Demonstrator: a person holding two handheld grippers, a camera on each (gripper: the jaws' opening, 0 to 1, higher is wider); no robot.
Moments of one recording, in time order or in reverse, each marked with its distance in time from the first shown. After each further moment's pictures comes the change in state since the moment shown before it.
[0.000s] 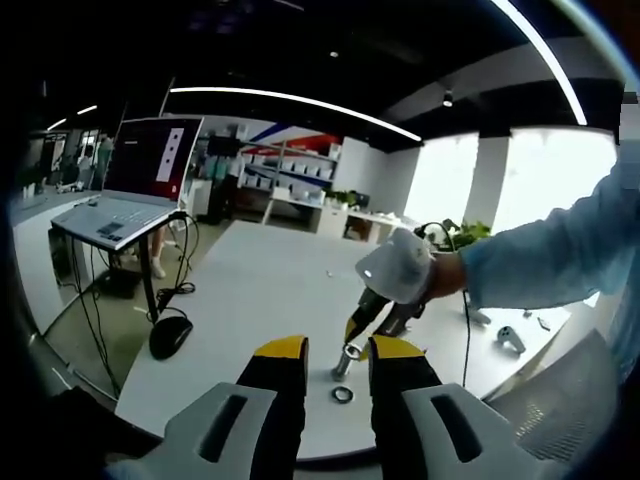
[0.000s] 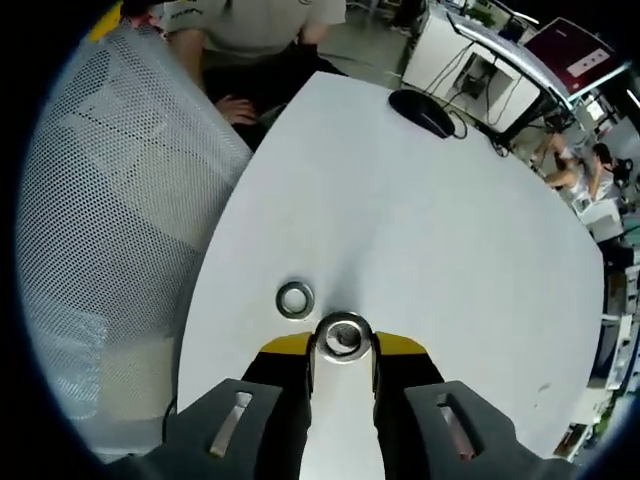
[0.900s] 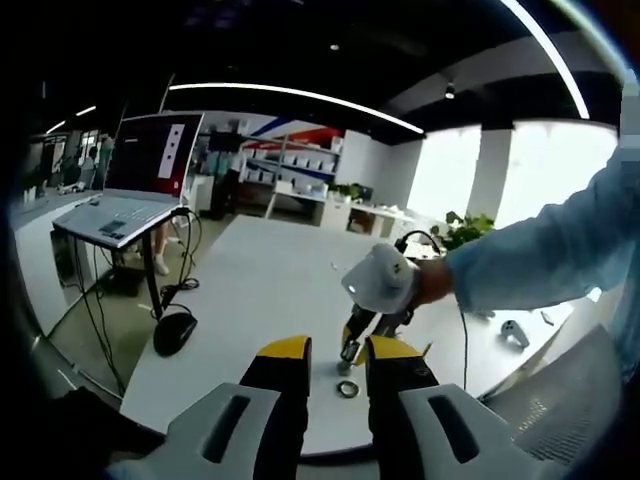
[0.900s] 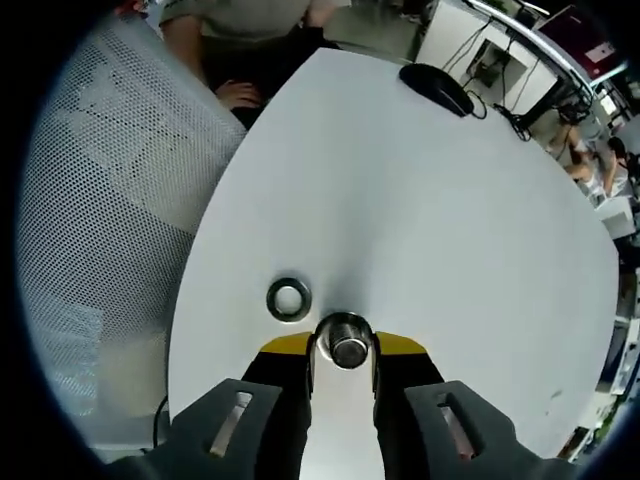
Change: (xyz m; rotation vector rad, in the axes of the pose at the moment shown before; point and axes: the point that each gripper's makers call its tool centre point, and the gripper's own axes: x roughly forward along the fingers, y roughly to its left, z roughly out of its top) left arm 0.001 0.005 -0.004 0.007 0.032 0.019; right arm 0.035 0.003 -0.006 -0.007 0.058 0.064
